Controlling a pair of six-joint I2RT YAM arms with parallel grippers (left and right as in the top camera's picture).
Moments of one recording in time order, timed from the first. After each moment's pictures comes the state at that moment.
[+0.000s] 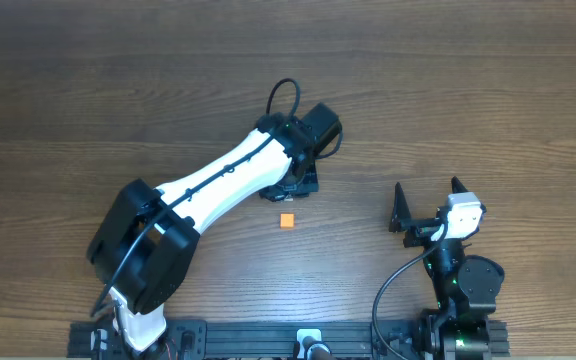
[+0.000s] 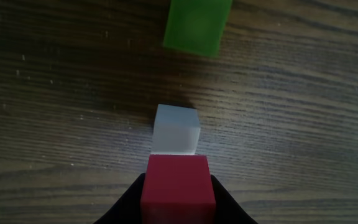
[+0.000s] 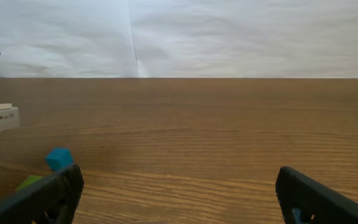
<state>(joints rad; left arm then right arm) -0.76 1.95 1.44 -1.02 -0.03 -0.88 -0.04 0.02 0.01 -0.06 -0.16 0.04</state>
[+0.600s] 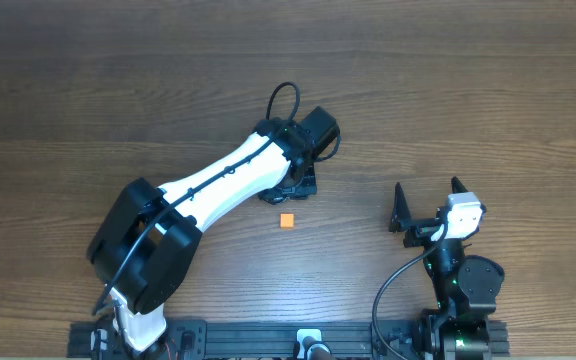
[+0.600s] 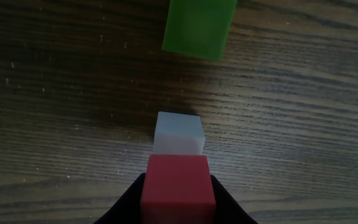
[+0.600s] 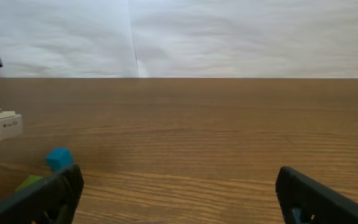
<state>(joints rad) -0.75 1.95 1.40 -0.96 -0.03 -0.85 -0.04 0.02 0.01 -0.06 -0.16 0.04</state>
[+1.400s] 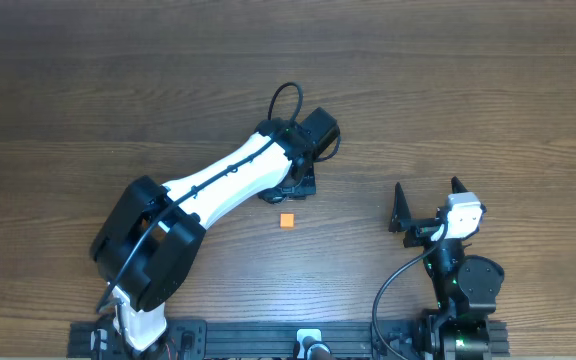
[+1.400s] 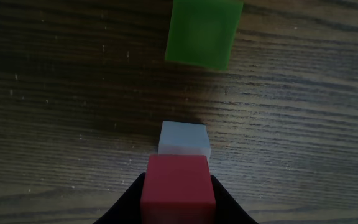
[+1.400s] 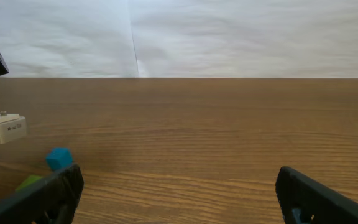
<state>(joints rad) -0.75 1.96 1.40 -0.95 -0.06 -0.83 -0.04 0.02 0.01 -0.06 -0.16 0.04</state>
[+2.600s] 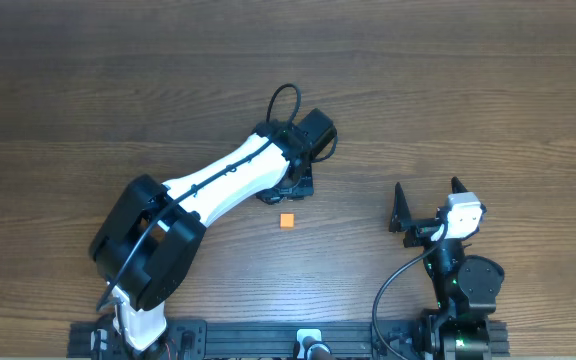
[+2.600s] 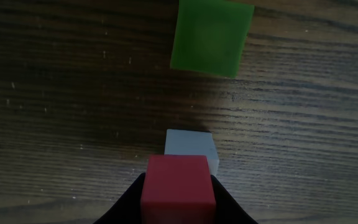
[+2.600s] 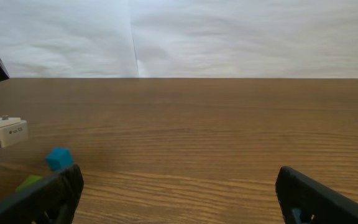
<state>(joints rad) -0.74 1.96 1.37 -0.92 -0.06 -0.81 -0.04 0.02 0.01 -0.06 -0.16 0.04</state>
